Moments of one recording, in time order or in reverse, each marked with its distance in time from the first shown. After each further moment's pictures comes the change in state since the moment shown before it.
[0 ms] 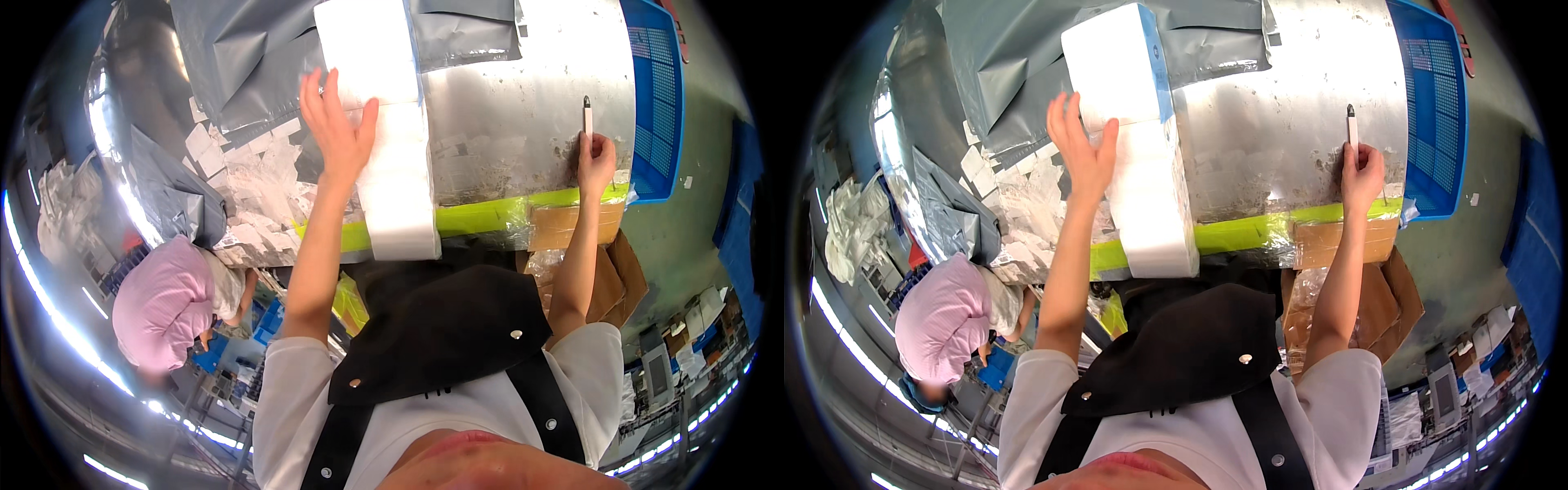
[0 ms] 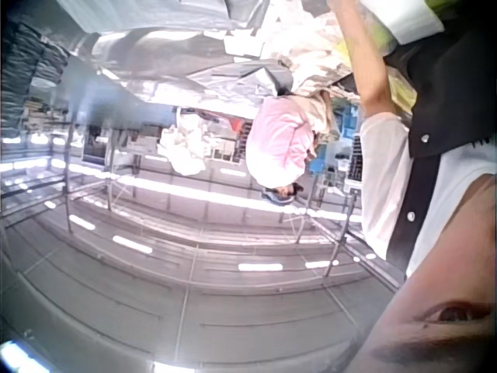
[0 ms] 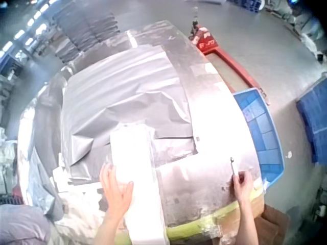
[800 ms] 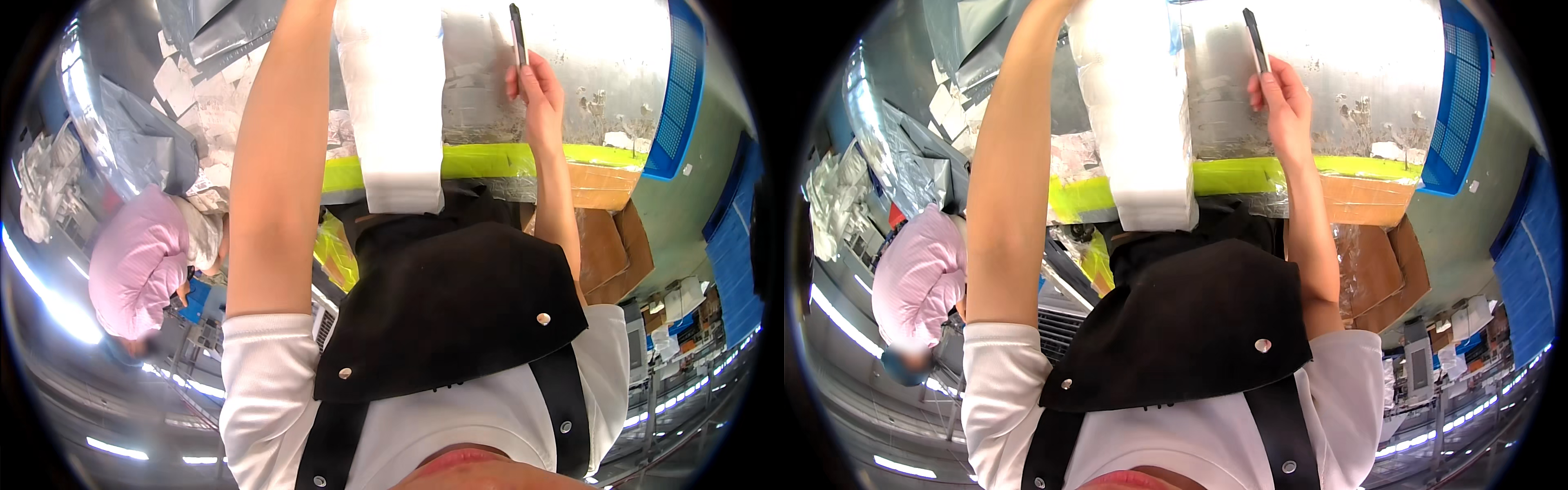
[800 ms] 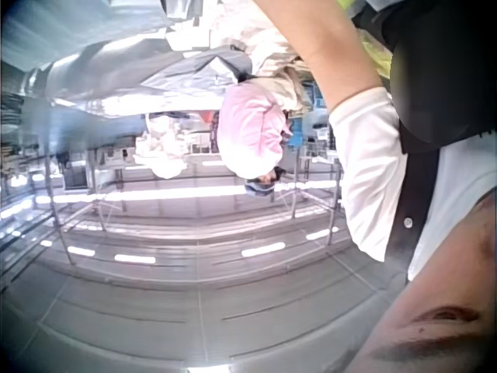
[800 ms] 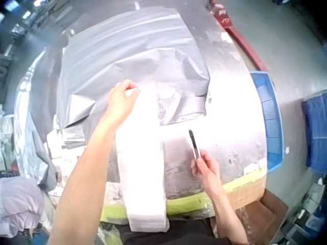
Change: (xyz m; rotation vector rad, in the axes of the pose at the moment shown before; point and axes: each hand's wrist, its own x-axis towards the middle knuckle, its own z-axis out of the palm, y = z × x) left_hand 0.119 -0.043 0.046 -0.118 -0.141 -0.120; right_hand -0.069 -0.140 0.041 1.071 -0.665 0.243
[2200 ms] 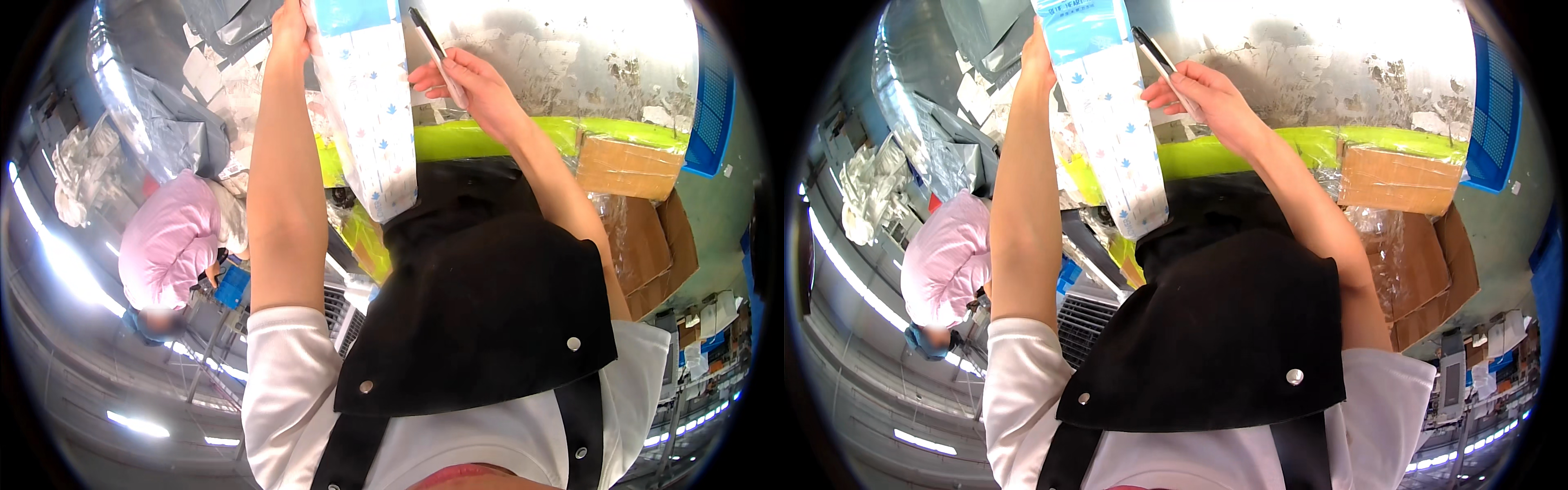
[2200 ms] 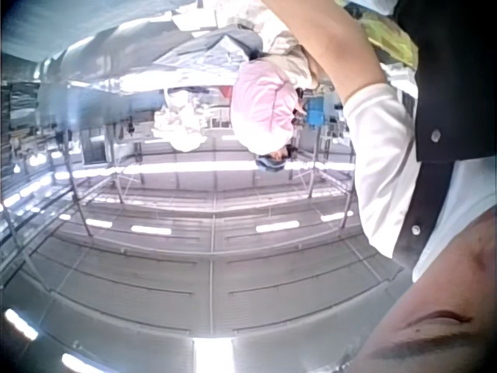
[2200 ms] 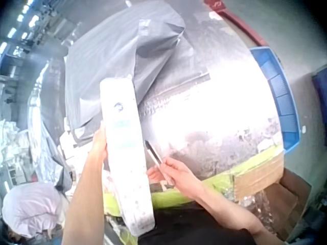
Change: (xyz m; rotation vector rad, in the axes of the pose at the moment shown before) left_hand -0.124 -0.078 -0.040 -0.714 -0.054 -0.967; right_hand -0.036 0.020 0.070 0.395 -0.540 0.302
